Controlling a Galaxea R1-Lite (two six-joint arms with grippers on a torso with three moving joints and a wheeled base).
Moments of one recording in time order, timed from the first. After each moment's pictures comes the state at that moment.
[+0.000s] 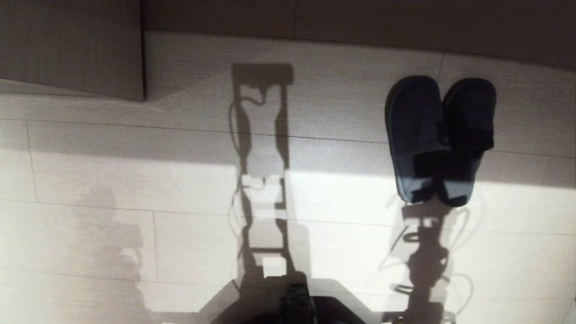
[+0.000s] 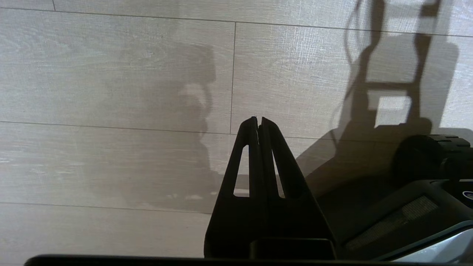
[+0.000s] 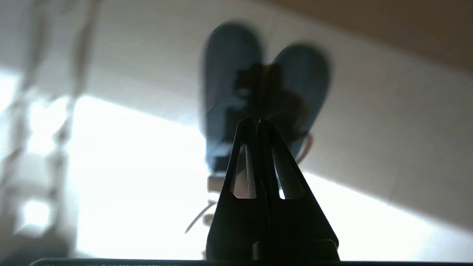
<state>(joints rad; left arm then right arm) 0.00 0.00 0.00 0.00 0.00 -0.01 -0.19 0.48 -0.29 -0.52 0.34 -0.10</state>
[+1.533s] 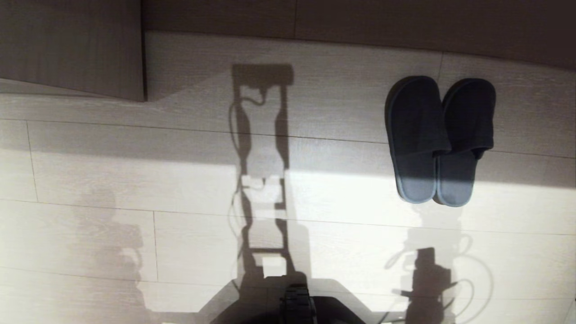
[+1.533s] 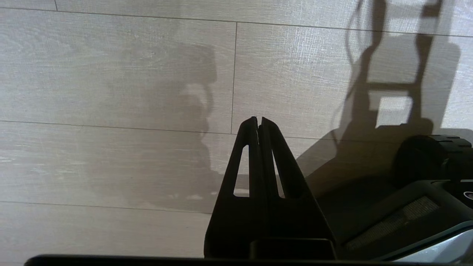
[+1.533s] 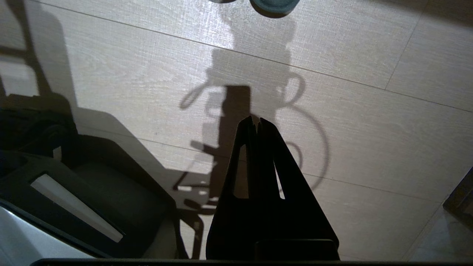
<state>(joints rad) 0.00 0.00 0.00 0.00 0.00 -0.01 0.00 0.00 0.00 0.00 0.02 -0.11</state>
